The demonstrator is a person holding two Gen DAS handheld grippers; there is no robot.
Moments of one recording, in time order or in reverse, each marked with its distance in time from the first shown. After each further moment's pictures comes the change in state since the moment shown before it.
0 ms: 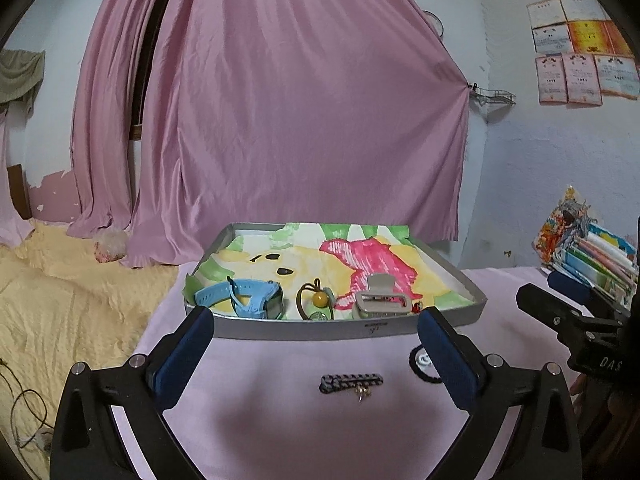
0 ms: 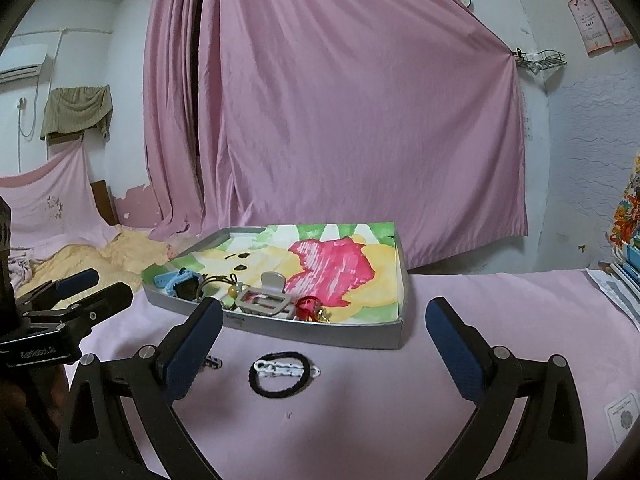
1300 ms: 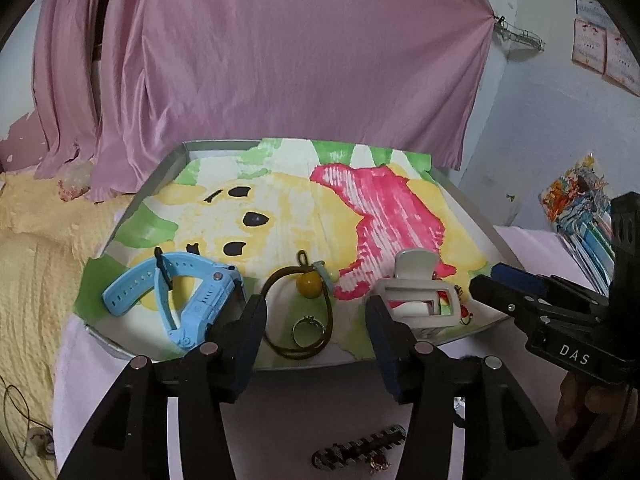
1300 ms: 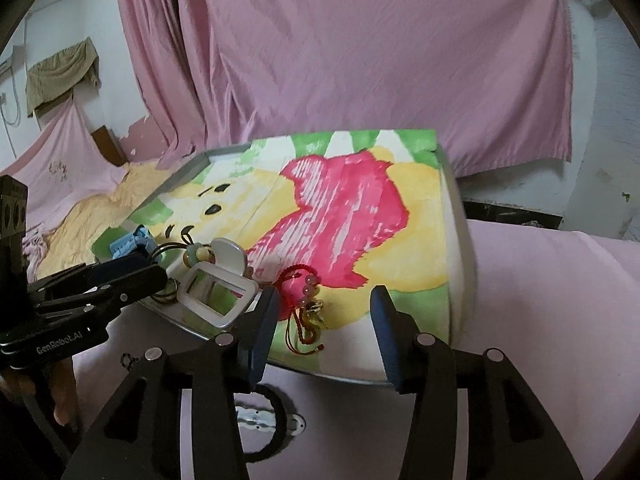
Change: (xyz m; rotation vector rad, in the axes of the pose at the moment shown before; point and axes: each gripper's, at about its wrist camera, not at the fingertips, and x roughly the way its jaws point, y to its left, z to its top) left arm 0.130 0.002 0.021 -0.049 0.362 -0.062; right arm 0.144 -0.008 0.007 0.052 0.386 0.090
